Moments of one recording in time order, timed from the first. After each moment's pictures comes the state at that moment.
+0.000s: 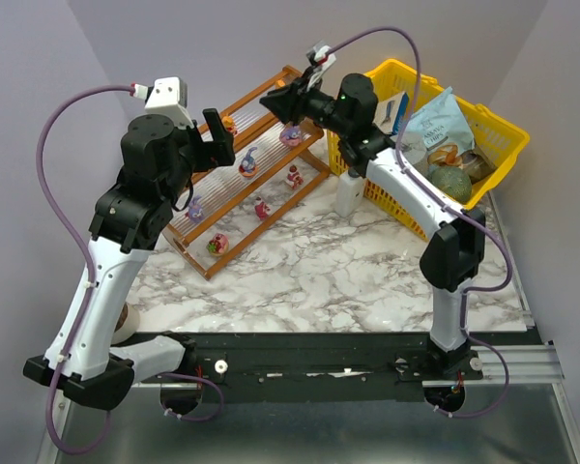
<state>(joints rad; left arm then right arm) -0.41 1.16 1.63 -0.65 -0.23 -0.30 0.55 1.99 1.97 0.23 -0.44 0.22</state>
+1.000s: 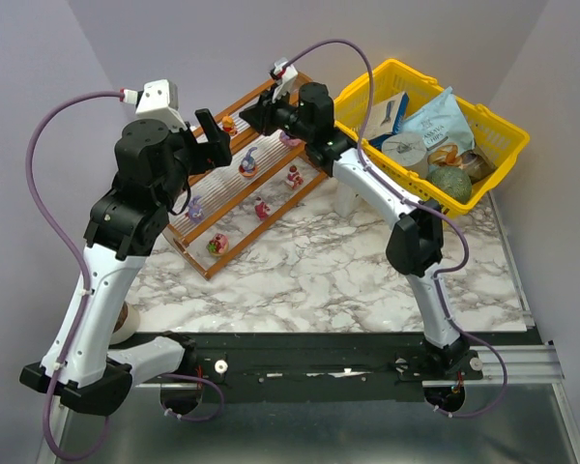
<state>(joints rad) -0.41 1.12 1.61 -0.65 -0.25 -0.37 0.64 2.27 2.24 0.09 -0.35 0.18</state>
